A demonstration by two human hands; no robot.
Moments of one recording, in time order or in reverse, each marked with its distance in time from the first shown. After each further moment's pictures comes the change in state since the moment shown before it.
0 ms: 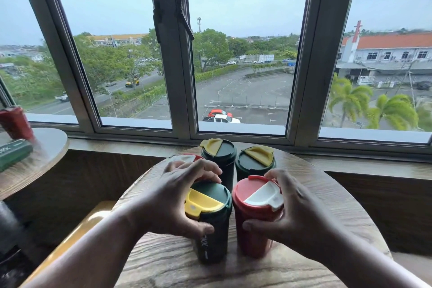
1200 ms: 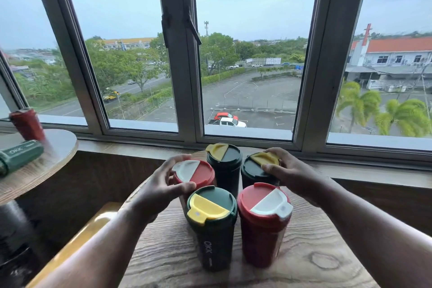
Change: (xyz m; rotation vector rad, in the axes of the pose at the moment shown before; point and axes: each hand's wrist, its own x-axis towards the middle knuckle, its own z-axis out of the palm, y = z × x) left_hand 0.005 -0.080 0.030 -0.899 0.306 -0.430; right_hand 0.099 0.044 -0.005 0.365 -0.083 0.193
